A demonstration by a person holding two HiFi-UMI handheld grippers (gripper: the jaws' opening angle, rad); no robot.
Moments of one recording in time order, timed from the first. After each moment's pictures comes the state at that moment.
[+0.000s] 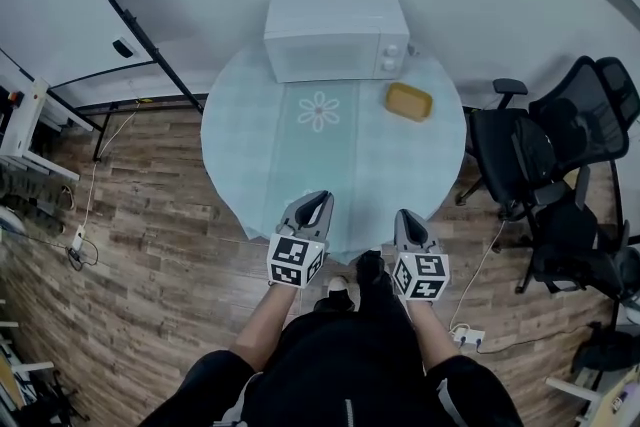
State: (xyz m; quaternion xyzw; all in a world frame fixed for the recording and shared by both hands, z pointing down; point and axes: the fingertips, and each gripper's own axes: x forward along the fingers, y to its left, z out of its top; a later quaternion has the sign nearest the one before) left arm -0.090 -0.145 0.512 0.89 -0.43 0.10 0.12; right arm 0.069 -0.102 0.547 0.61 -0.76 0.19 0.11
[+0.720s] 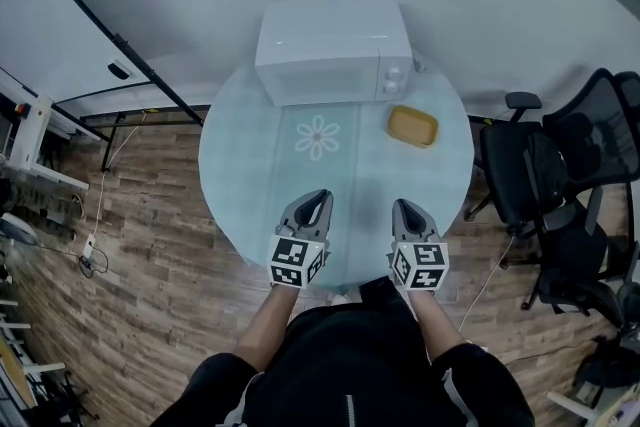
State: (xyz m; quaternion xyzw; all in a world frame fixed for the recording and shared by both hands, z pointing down) left arm -0.060 -0.252 0.506 0.88 -0.45 0.10 0.11; right arm 0.093 -0.231 0.548 0.59 -0.78 0.19 0.10
